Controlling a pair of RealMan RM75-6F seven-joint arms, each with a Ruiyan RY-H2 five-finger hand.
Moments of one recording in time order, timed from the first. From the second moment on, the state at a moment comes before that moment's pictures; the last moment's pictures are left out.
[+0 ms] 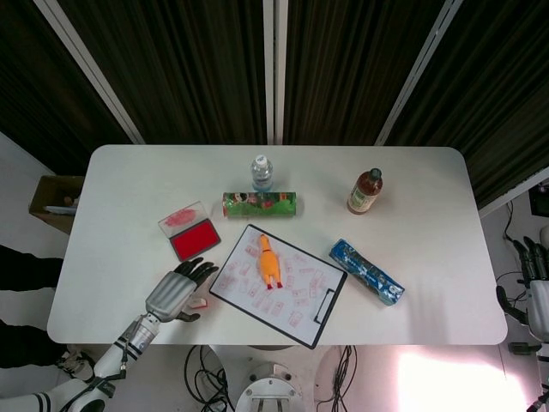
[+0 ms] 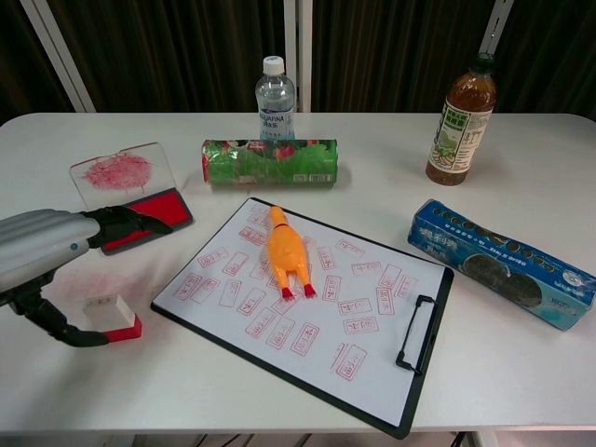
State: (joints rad) left arm -0.37 -1.54 0.01 -1.53 1.55 1.06 0.22; right arm 0.01 -1.17 0.08 -1.42 -1.46 1.53 0.14
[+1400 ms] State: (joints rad) left arm -0.39 -1.57 0.04 -1.40 1.54 1.11 0.11; right arm 0.02 -1.17 0.08 -1.44 -1.47 1.51 0.14
